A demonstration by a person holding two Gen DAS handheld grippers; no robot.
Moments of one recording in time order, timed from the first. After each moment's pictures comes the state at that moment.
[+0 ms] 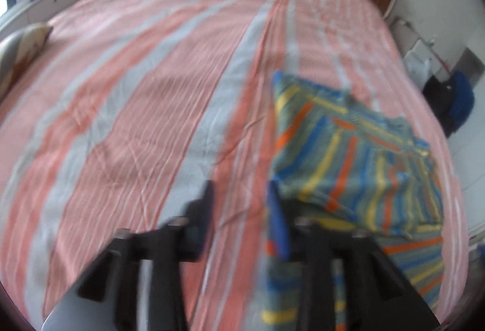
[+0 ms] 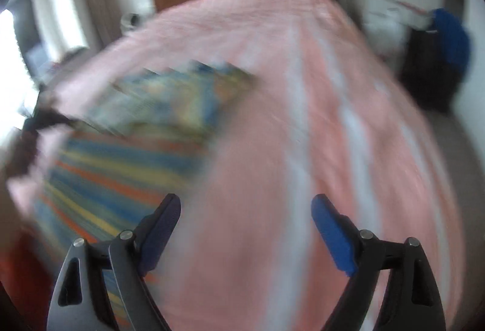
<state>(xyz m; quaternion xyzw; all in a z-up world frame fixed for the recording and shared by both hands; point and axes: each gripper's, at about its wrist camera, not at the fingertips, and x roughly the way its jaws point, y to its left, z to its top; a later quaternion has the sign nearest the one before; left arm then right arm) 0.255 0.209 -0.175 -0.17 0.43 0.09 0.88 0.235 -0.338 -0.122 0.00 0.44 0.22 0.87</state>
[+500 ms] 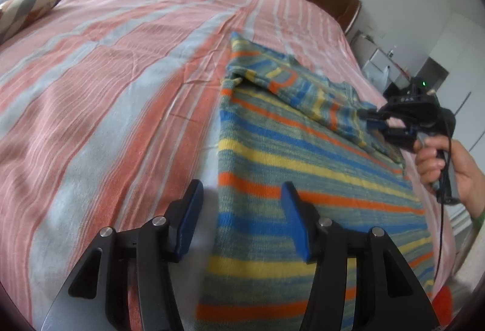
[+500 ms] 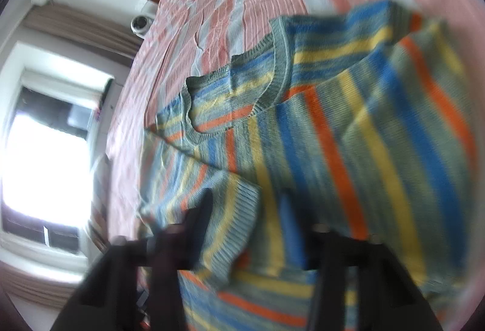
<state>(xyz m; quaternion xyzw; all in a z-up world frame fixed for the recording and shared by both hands) 0.140 0.162 -0.213 -0.22 0.37 0.02 0.90 0.411 -0.166 -0.226 0.24 0.59 0.29 0.71</state>
